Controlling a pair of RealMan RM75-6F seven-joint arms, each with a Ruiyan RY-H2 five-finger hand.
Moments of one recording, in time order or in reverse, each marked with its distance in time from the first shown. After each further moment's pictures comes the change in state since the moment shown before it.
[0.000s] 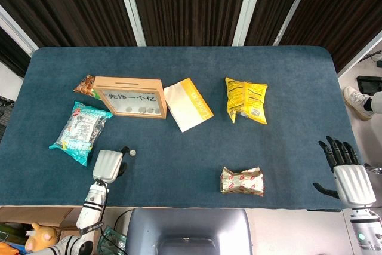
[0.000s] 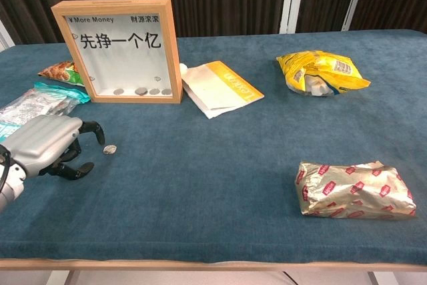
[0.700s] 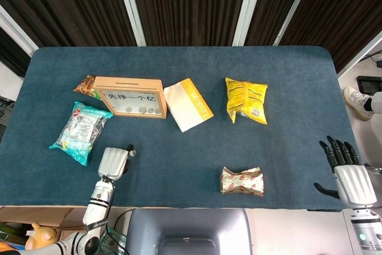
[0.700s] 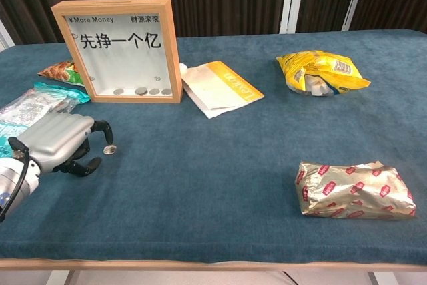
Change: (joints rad) left arm -0.043 -0.024 0.001 -0.001 -0.058 -0.013 0.090; right arm -0.001 0.005 0.000 -0.003 0.003 0.001 0.004
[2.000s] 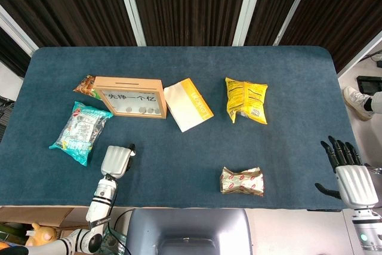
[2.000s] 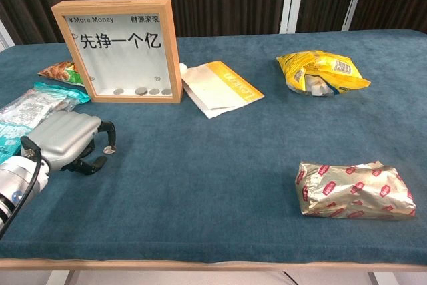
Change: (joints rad) left arm -0.040 -0.036 0.014 0.070 -0.023 0.001 0.021; right arm -0.003 0.007 0.000 -0.002 0.002 0.002 0.008
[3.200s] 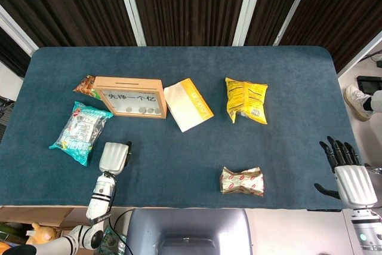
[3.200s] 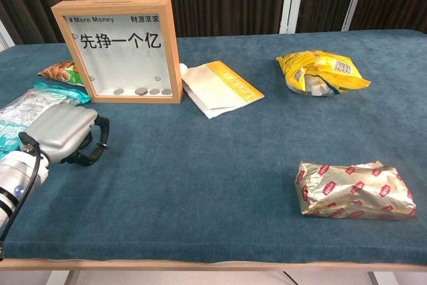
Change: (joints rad) left arm -0.017 -0.051 -0.007 0.136 0.033 0.044 -0.088; right arm 0.003 0.000 -0.002 -0.003 0.001 -0.009 -0.006
